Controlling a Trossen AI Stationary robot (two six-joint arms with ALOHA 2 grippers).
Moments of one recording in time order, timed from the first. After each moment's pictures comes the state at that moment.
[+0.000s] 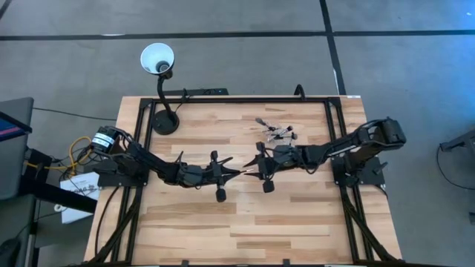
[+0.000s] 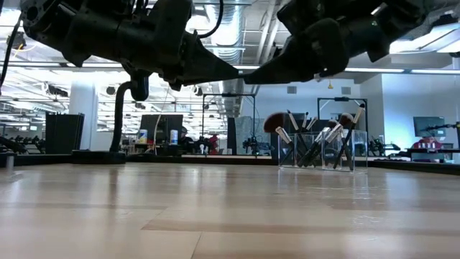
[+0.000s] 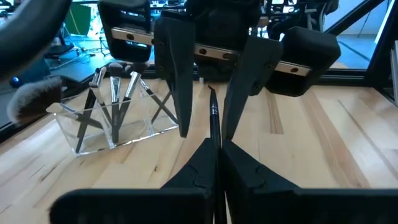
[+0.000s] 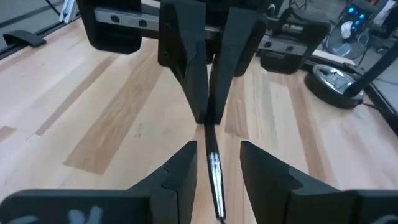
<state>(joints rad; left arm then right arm) -0.31 1.69 0.60 0.92 -0.47 0.00 0.09 1.54 0.70 0.45 -0.01 -0.29</state>
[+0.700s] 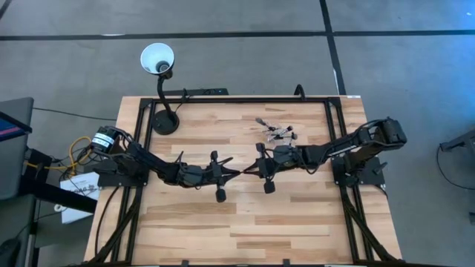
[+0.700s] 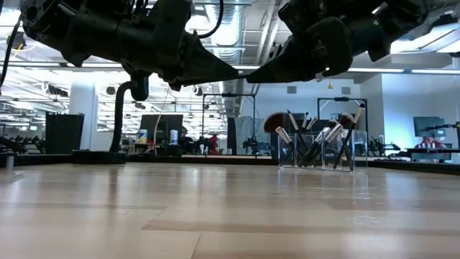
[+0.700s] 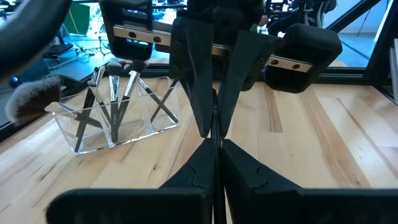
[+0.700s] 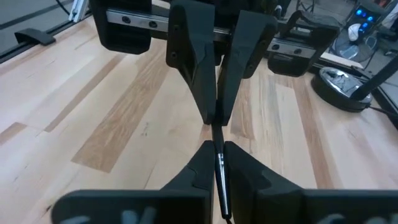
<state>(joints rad) -0.31 1.69 0.60 0.91 -0.47 0.00 0.10 1.54 0.70 0.44 -0.03 -0.30</state>
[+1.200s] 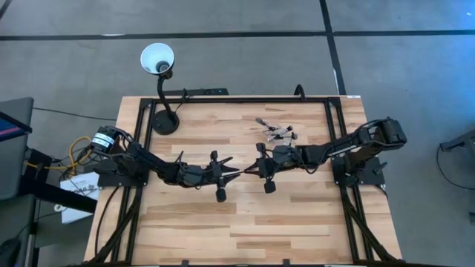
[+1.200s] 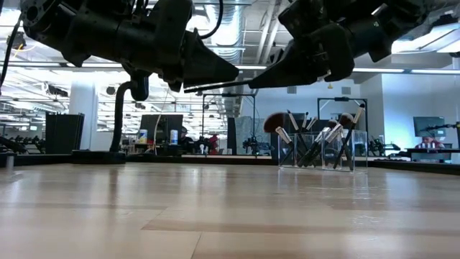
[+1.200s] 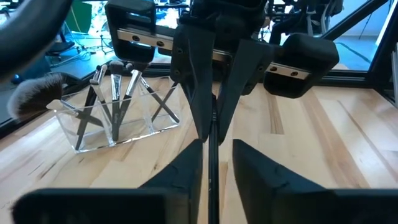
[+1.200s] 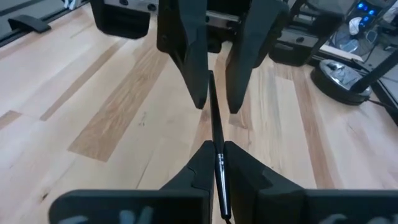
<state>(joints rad) -0.31 1.69 0.60 0.92 -0.48 -0.02 0.10 1.54 0.70 0.41 -0.02 -0.31</state>
